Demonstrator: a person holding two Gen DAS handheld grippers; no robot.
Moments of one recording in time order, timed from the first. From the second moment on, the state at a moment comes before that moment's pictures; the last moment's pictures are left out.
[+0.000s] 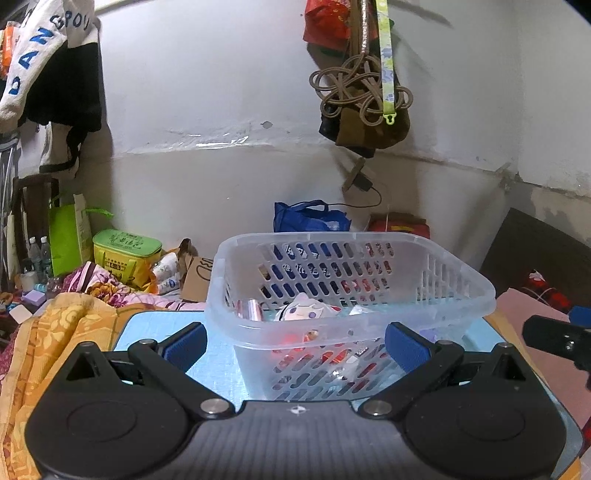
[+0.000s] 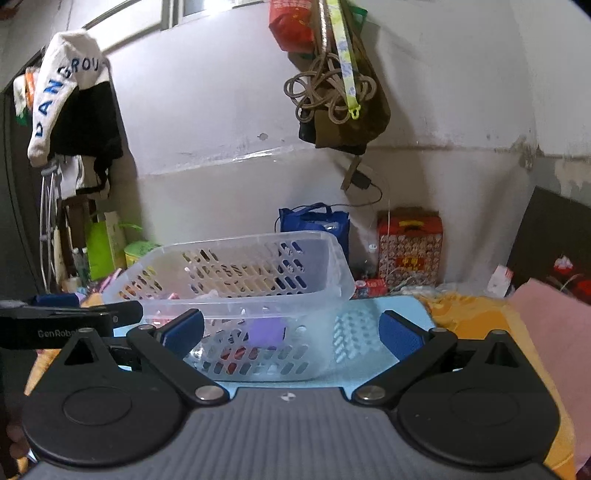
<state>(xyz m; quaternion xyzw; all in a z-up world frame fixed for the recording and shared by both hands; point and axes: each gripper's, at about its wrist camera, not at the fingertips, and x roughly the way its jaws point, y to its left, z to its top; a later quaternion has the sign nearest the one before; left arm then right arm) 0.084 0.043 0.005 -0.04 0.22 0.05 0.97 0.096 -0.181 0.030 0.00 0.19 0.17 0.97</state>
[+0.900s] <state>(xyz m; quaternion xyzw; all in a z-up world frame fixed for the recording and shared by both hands) 0.080 0.043 0.006 -0.04 0.21 0.04 0.98 0.086 -0.170 0.030 -0.04 0.17 0.15 0.97</state>
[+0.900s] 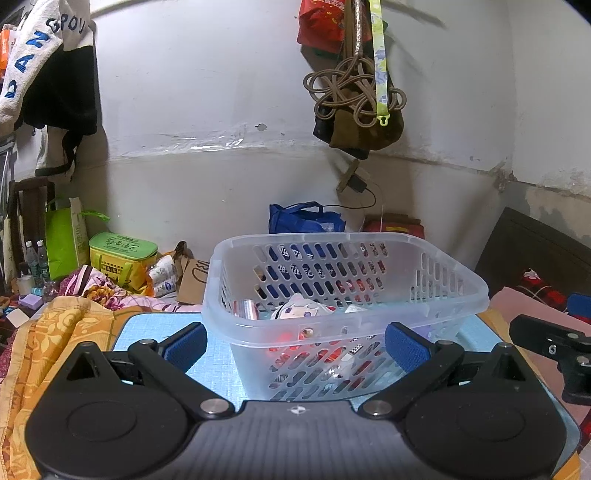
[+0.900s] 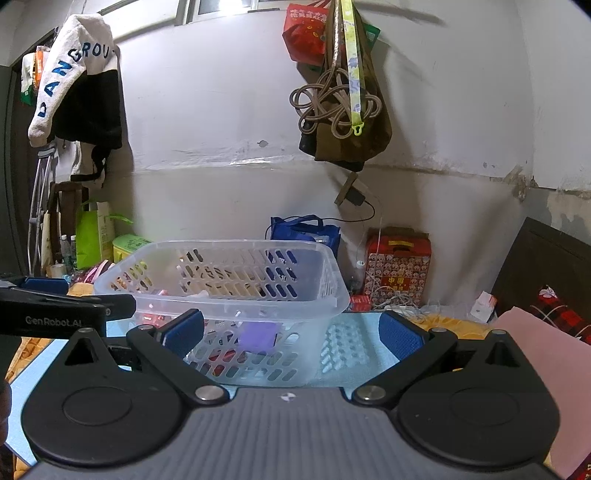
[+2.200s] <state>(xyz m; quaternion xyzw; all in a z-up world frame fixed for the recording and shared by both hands) 0.078 0.039 0.006 -0.02 0.21 0.03 0.98 0.088 -0.172 0.027 -0.05 0.17 0.15 0.97</state>
